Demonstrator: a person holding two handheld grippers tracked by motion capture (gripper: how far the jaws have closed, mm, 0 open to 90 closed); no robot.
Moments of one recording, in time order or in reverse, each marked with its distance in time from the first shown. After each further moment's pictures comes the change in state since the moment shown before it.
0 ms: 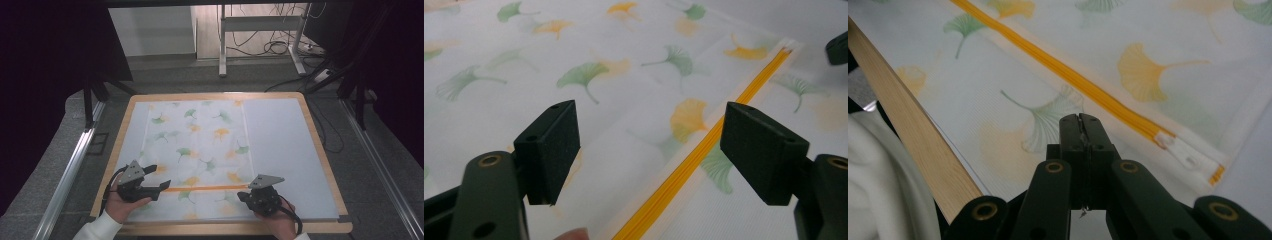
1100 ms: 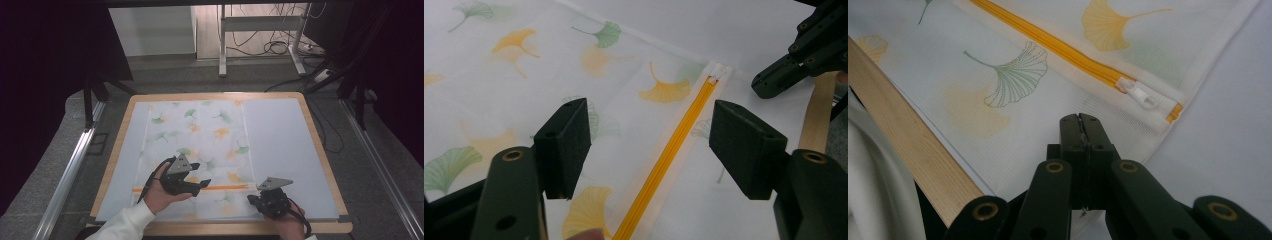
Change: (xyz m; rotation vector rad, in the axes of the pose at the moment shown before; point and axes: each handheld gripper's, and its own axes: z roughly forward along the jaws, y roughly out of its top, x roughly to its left) left arm -0.061 0.062 0.072 0.094 -0.161 0.115; right arm -0.015 -0.018 -0.009 0.047 -0.039 0.048
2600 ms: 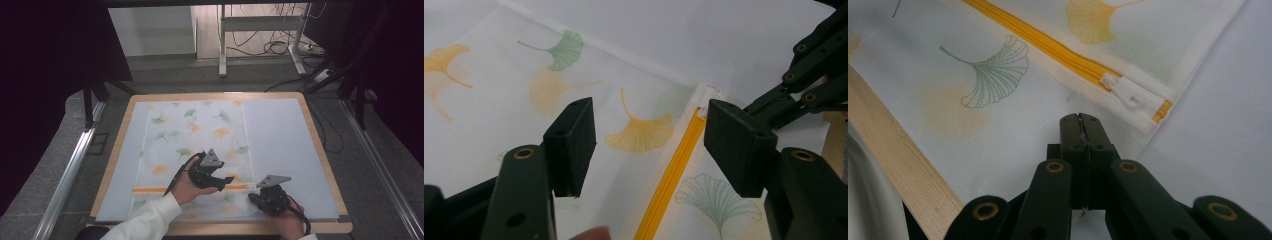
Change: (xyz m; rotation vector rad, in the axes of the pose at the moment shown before) left arm -0.016 0.034 0.065 0.056 -0.060 0.027; right arm -0.008 0.001 0.008 0.033 -0.013 0.012
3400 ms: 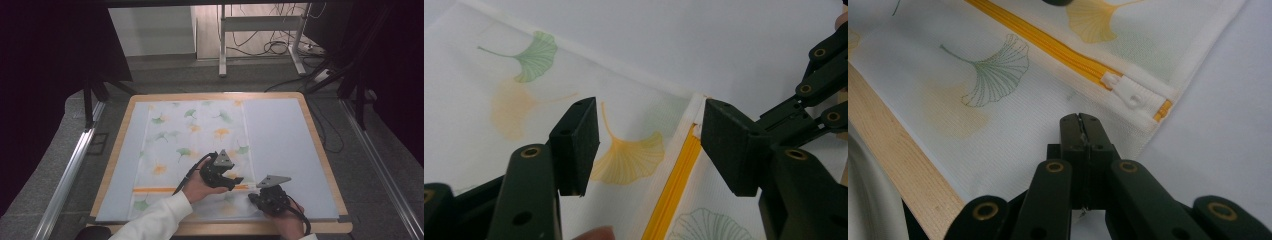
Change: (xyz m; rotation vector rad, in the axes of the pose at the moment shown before) left arm -0.005 0.008 0.033 0.031 -0.035 0.014; right arm 0.001 0.000 0.000 0.002 -0.002 -0.001
